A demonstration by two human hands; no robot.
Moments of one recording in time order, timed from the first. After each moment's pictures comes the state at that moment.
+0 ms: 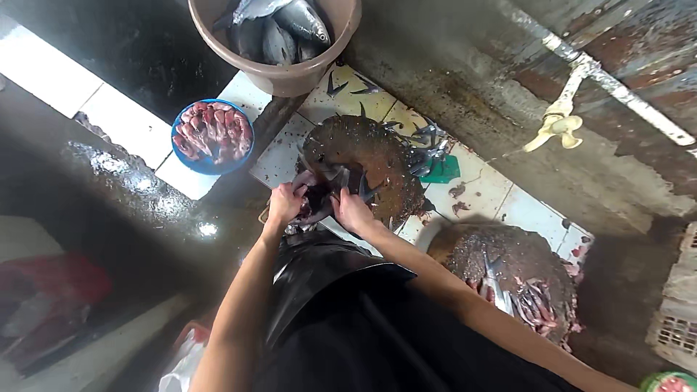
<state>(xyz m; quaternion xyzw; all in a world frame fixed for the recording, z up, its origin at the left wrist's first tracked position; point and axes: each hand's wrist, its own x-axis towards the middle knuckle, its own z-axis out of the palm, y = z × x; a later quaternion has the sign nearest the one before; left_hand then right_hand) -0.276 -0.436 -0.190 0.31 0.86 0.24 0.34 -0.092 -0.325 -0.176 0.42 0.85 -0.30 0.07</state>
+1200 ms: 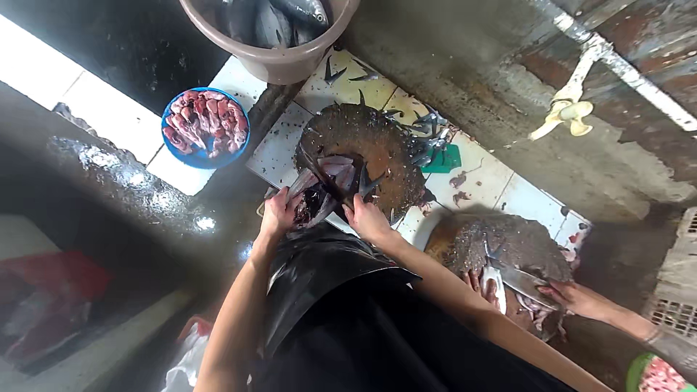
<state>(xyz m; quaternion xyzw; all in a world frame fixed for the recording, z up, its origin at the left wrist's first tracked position) -0.271 -0.484 -0.201 0.38 0.82 0.30 0.29 -0.057 -0.333 -0.174 0.43 0.84 -0.27 0.20</state>
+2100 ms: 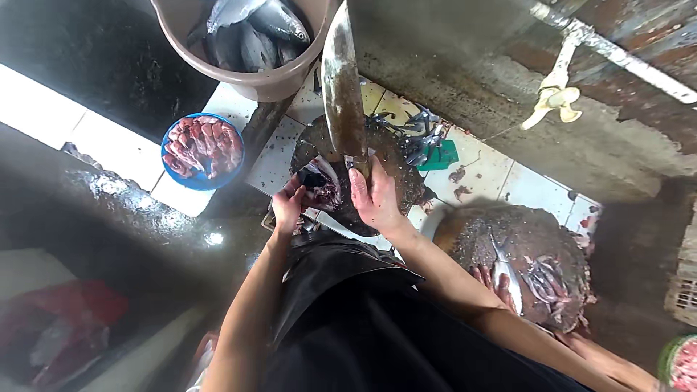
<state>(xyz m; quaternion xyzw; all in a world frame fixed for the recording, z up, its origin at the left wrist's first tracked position) -0.265 -0.426 -0.225 0.13 0.75 0.49 0.42 -0.086 -0.311 -0.099 0.38 0.79 -0.41 -0.27</state>
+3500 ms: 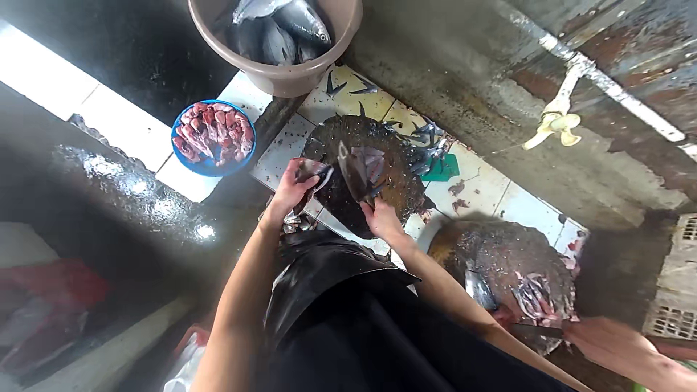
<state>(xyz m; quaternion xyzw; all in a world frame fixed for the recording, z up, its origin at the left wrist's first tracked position) -0.299 -0.410 -0.190 0.29 0.68 0.51 0.45 -0.040 -0.309 -0.174 0.53 0.77 -0.32 0.13</state>
